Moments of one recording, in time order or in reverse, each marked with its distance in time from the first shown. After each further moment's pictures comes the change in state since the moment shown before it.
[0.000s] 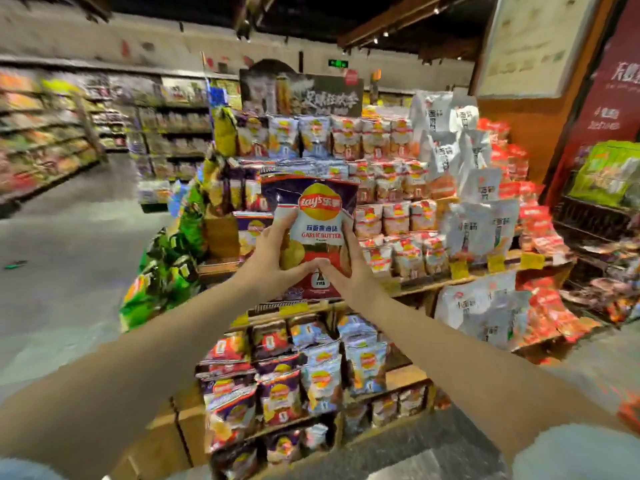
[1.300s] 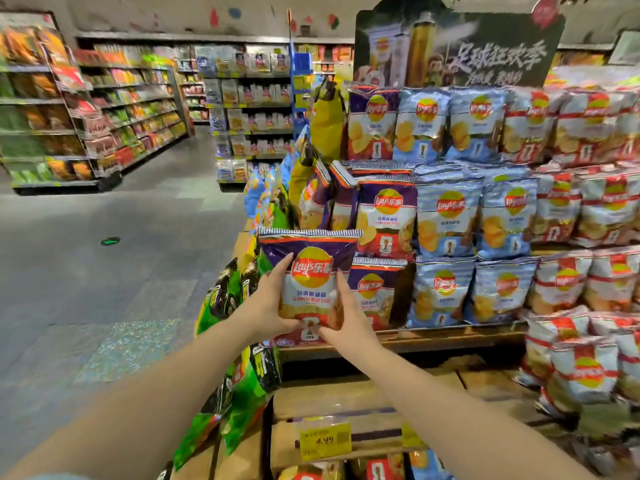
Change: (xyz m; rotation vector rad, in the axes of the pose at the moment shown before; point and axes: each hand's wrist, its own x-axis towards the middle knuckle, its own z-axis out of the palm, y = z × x) left_hand 0.256 -0.401 -0.197 0.230 -0.031 -0.378; right_hand 0.408 0.162 0.304 -0.114 -0.312 0.253
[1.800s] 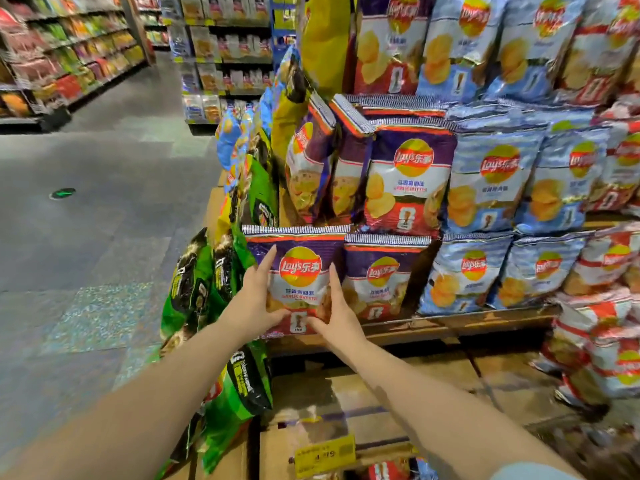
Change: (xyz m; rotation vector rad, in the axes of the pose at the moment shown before) left_hand 0.097 -0.104 0.052 0.064 -0.043 -0.115; right_hand 0.115 0.082 0.053 -0.011 -0.047 0.172
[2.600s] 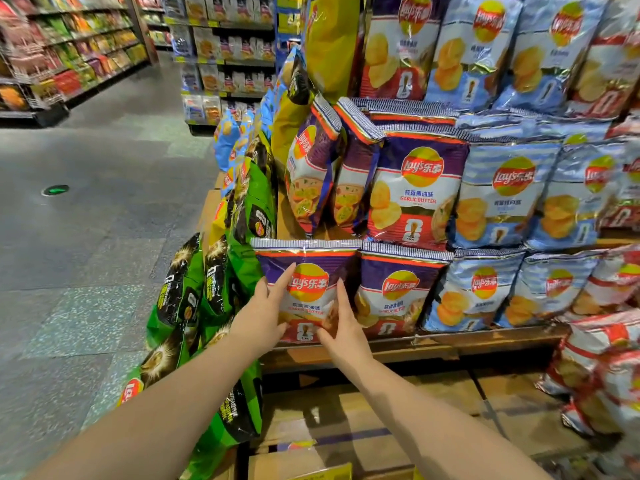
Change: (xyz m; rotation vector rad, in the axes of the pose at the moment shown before) left_hand 0.028 -0.011 0.039 0.298 -0.004 -0.009; right_hand 0.028 0.035 0.000 -0.092 0.040 0.009
